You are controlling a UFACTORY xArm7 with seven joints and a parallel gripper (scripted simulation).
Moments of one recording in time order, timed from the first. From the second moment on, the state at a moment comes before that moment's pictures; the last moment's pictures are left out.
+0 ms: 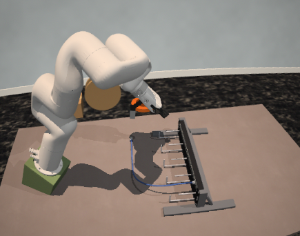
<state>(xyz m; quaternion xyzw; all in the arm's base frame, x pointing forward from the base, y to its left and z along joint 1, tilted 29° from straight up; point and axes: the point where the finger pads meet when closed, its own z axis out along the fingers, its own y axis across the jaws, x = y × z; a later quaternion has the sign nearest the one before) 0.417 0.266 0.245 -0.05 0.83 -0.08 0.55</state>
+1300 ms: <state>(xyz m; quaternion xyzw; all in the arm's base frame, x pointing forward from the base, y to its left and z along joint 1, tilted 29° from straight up) 0.359 0.214 0.280 -0.05 0.83 -0.08 0.55</state>
